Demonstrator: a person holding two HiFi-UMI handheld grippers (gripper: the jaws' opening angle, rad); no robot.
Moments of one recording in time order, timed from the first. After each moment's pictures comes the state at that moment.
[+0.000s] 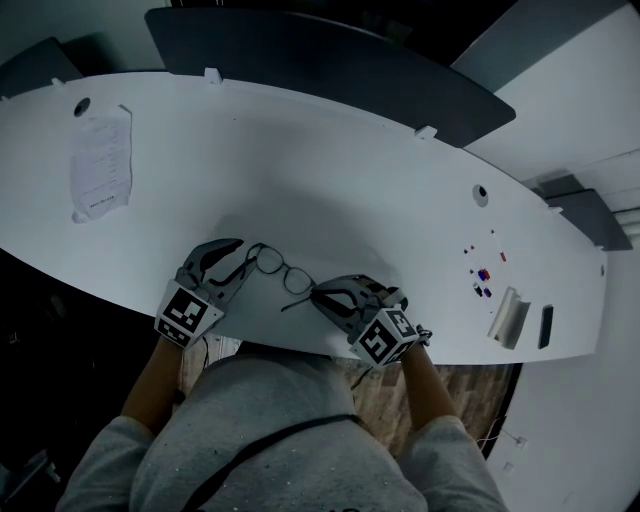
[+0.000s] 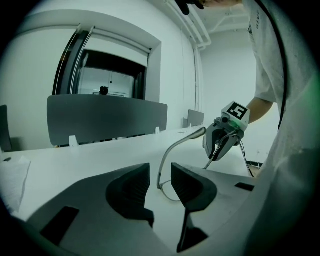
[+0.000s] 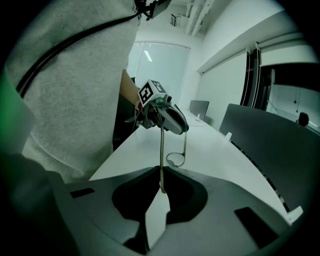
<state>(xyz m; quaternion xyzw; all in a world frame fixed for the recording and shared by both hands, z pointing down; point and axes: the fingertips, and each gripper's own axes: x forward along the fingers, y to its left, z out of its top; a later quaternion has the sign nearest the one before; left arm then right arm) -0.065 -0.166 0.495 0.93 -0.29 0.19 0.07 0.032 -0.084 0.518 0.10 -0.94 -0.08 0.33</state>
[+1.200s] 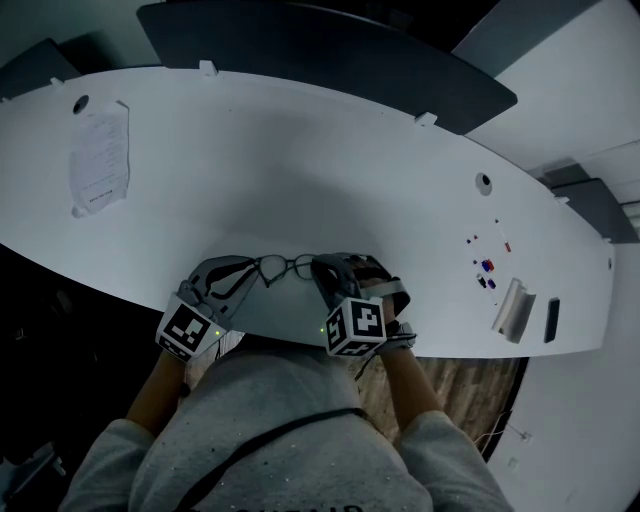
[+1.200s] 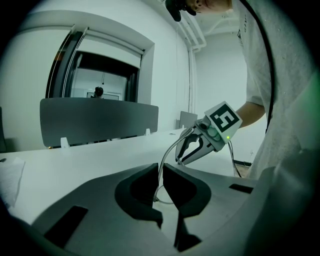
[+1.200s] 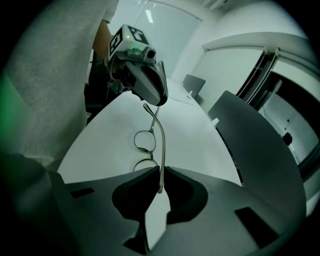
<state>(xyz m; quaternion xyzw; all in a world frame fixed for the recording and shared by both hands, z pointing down) -0.035 -0.122 0.482 0.94 -0.26 0.19 0.07 0.051 -0.121 0.538 0.20 -0.83 -0.13 0.50</state>
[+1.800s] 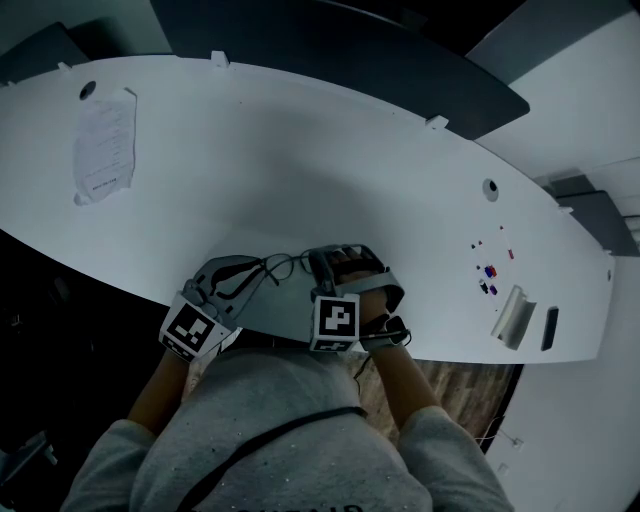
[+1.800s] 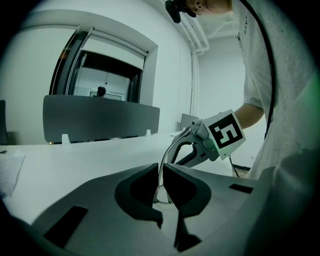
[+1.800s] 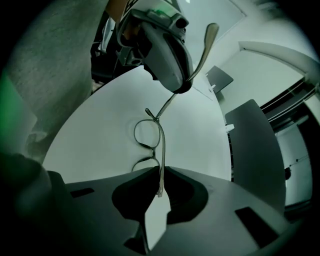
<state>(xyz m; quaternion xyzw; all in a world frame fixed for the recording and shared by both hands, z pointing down) -0.036 -0.117 0.483 0.94 -0.27 0.17 0.09 0.035 -0.130 0.557 0.13 -0.75 -0.23 0.60</state>
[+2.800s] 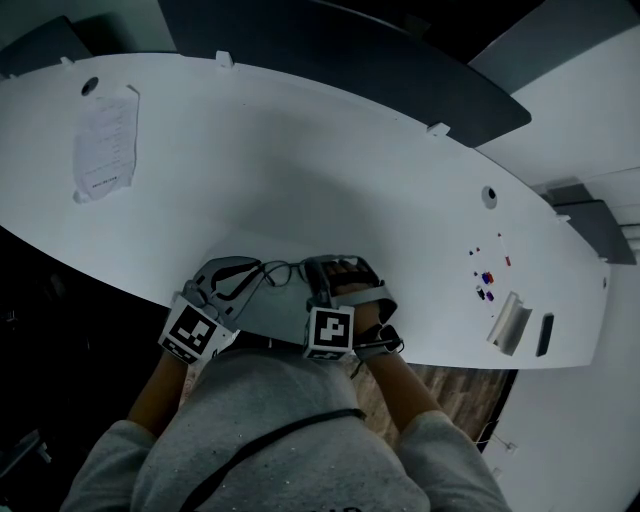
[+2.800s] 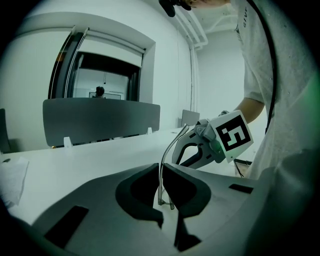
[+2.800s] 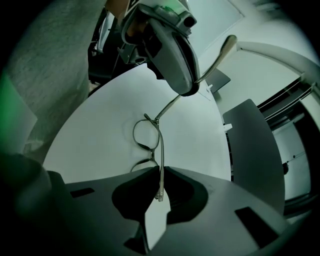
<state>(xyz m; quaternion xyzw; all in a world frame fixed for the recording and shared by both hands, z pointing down) -0.042 -0.121 0.484 0.94 -0.28 0.20 0.07 0.028 -0.123 0.566 0.15 -0.75 -0.23 0.60</state>
